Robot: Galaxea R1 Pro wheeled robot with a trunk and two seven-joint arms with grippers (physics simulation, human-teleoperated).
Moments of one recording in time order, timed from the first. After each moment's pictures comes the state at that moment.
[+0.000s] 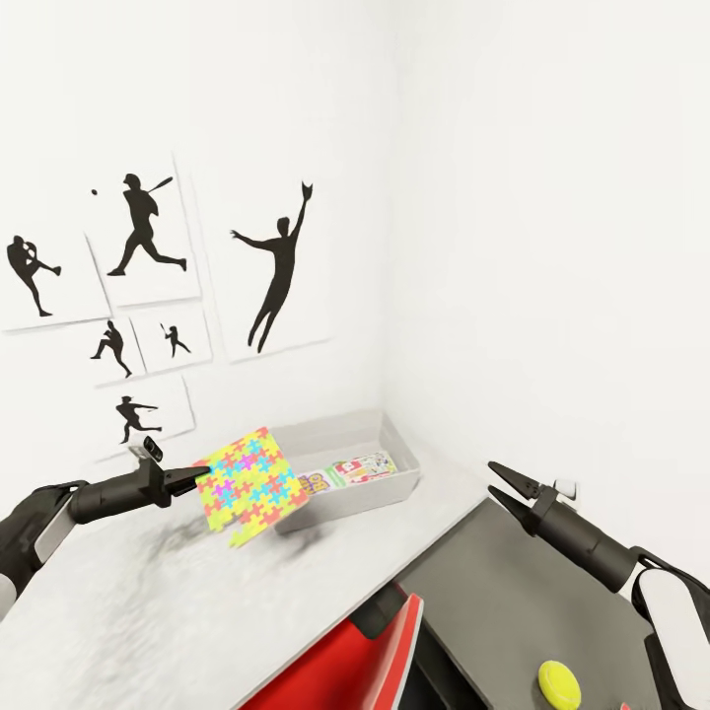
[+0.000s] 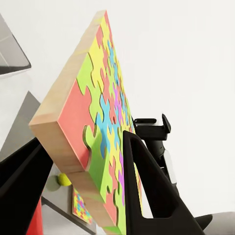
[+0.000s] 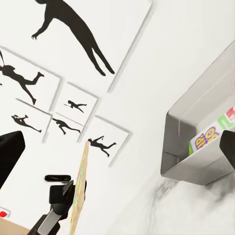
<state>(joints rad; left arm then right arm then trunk) -0.79 0.49 -0.12 -0.59 0.52 0.92 -1.55 -0.26 -0.11 -0.37 -1.53 -1.01 0.97 0.51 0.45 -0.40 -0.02</state>
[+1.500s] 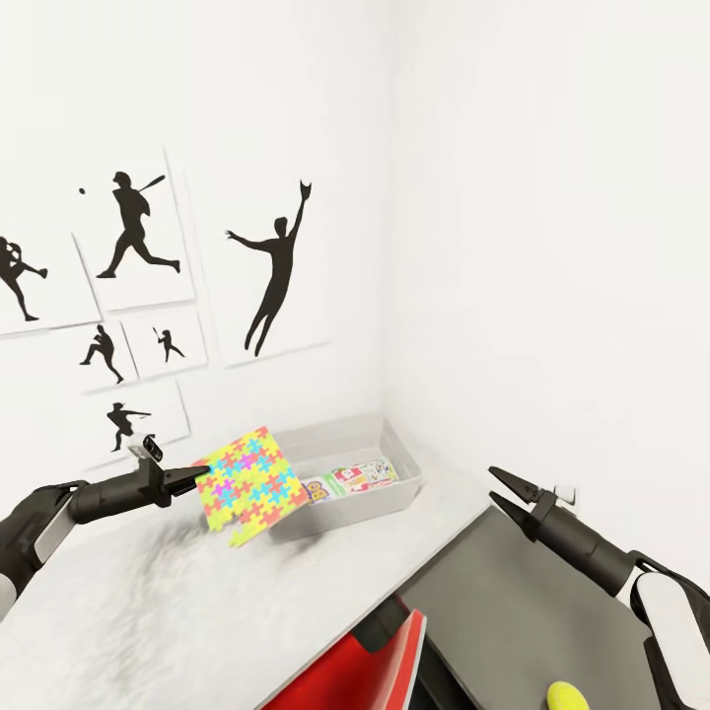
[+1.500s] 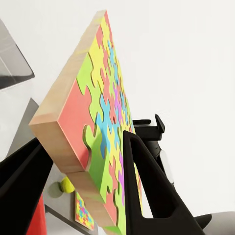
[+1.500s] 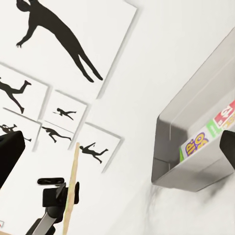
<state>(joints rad) -0.79 0.49 -0.12 -0.59 0.52 0.92 -1.55 -0.26 -0.12 -0.37 -1.49 -1.01 0.96 0.51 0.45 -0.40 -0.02</state>
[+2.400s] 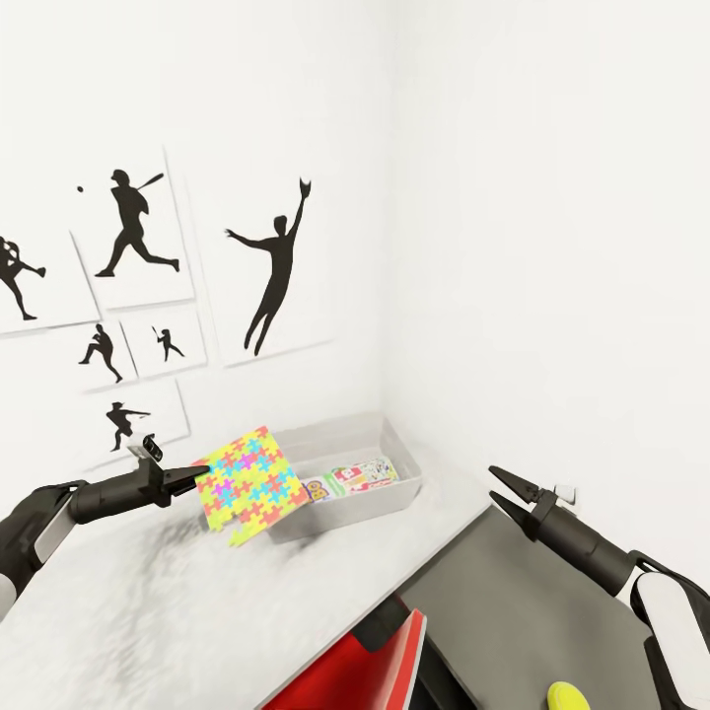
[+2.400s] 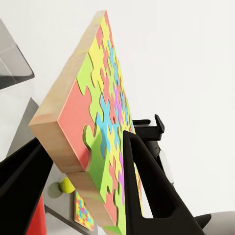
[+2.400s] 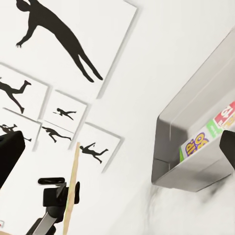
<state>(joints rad) -0.79 0.49 -0.11 -0.59 0.52 0.92 -1.55 -0.26 -0.12 -0.37 -1.49 -1.01 0.96 0.52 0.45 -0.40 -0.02</state>
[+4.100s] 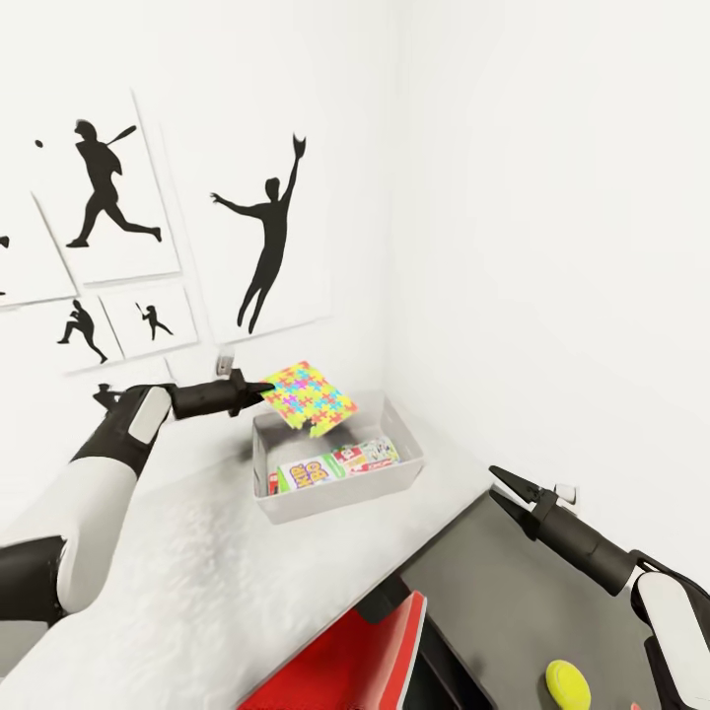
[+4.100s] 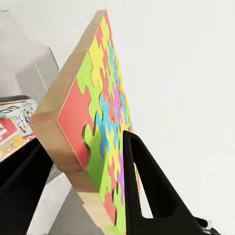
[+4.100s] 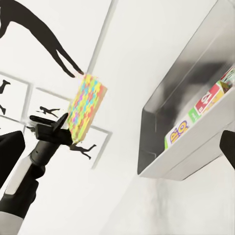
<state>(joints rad) -1.12 0.17 0.16 -0.59 0.53 1.01 -0.69 -0.26 -0.12 -0.37 -1.49 -1.01 0.96 0.52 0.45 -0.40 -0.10</state>
